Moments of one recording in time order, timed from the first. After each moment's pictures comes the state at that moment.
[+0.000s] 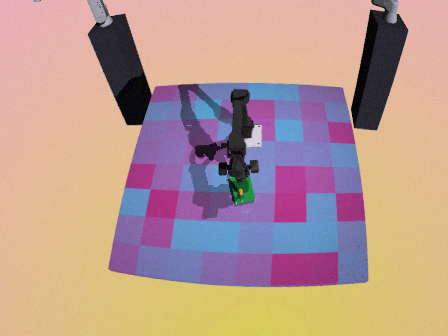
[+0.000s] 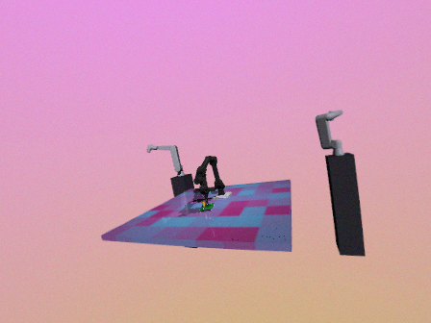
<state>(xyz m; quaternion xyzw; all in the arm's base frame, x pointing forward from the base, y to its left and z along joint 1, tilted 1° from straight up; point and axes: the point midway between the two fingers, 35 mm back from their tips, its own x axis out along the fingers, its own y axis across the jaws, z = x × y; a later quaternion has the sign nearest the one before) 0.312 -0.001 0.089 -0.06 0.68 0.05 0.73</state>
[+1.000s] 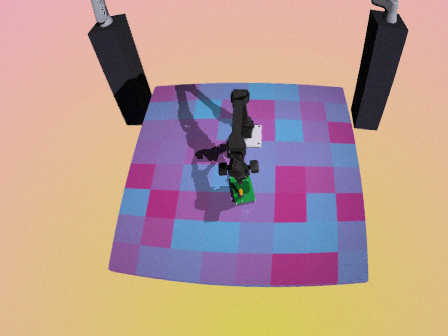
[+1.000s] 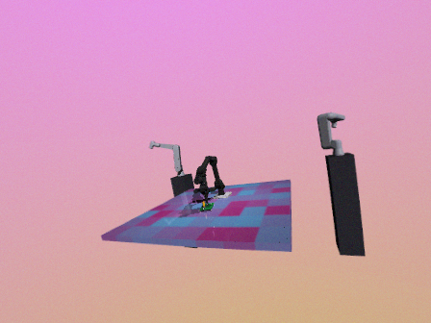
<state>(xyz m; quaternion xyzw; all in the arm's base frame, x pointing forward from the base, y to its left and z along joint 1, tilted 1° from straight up) 0.312 -0.001 0.089 -0.06 0.68 0.05 0.73</state>
